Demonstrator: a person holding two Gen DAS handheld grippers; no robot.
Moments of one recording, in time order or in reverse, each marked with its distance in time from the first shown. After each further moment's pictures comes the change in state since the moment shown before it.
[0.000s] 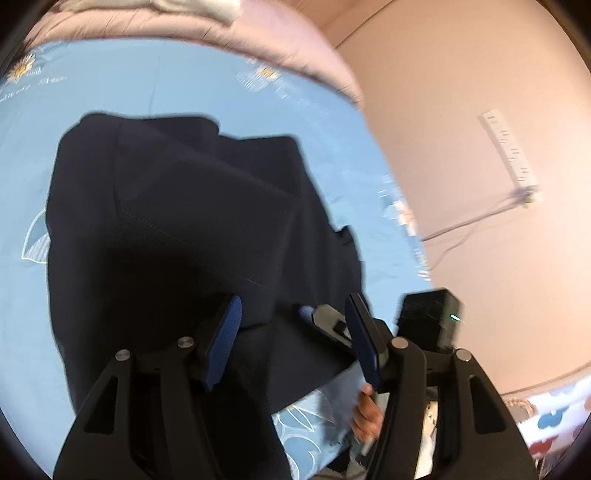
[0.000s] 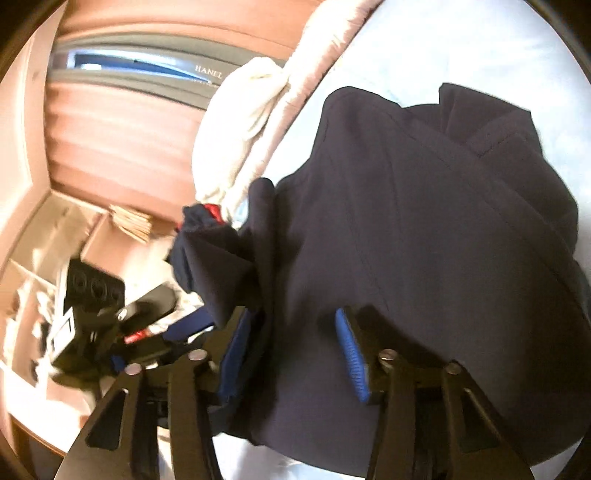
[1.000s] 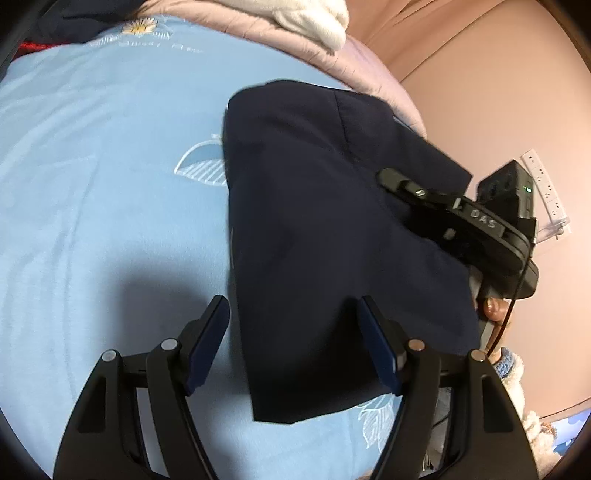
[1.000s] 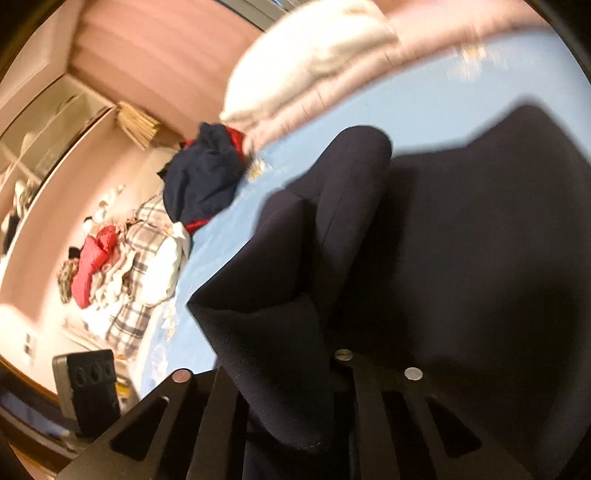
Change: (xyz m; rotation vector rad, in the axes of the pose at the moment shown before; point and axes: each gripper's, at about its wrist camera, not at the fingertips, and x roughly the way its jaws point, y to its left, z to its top) left arm -0.065 0.096 -0.094 -0.126 -0.140 0.182; right arm 0.070 0.087 -0.006 -0.394 0.179 -0.105
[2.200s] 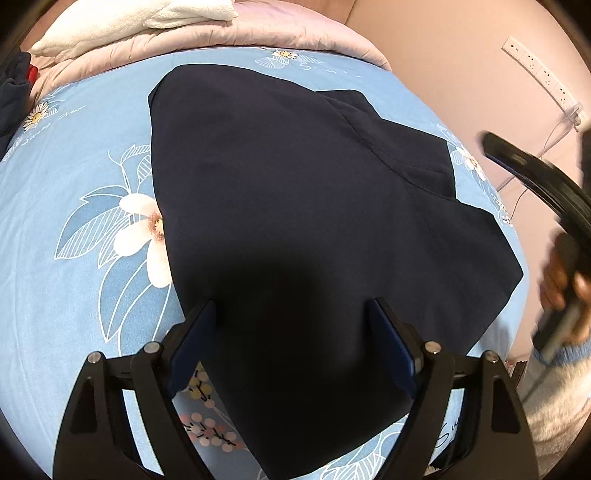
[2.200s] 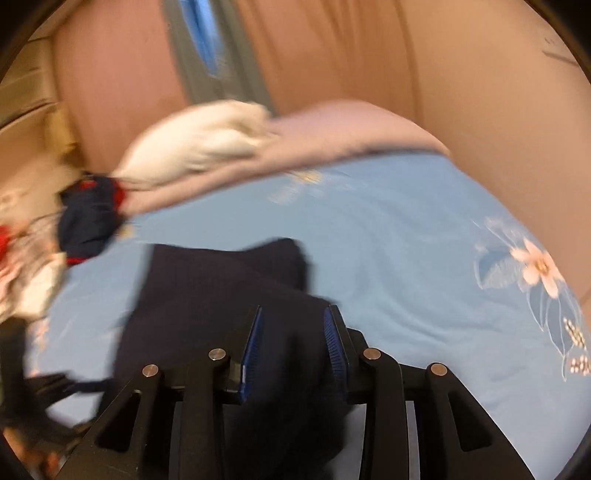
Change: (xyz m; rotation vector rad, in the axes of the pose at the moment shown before) left arm 0.100 -0.117 0.012 0.349 0.111 0.146; right arm -0.158 -0.034 0.024 -0.188 -0.254 -0.532
